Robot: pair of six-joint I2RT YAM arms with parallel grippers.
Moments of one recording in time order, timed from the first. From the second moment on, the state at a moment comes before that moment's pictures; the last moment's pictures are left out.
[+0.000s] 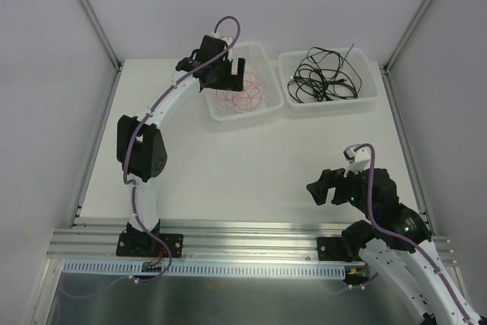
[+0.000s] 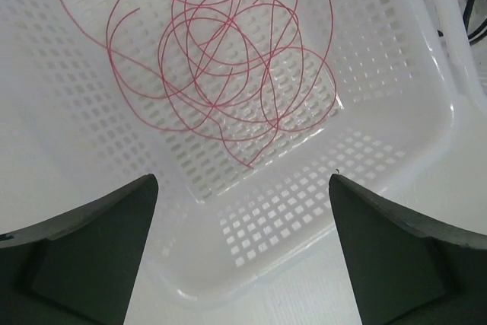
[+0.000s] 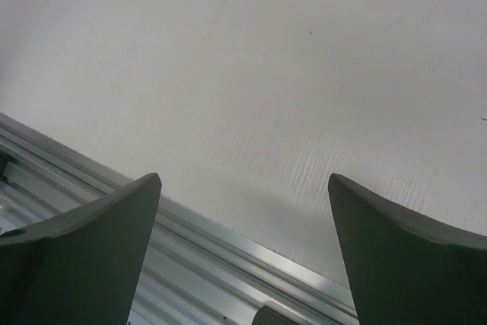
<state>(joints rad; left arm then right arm) -0.42 2.08 1.98 -0.66 0.04 -0.23 0.54 0.30 0.59 -0.80 -0.04 0.33</state>
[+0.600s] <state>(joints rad) -0.42 0.94 1.05 -0.66 -0.16 -0.29 0.54 0.33 0.79 -0.92 0.31 0.32</state>
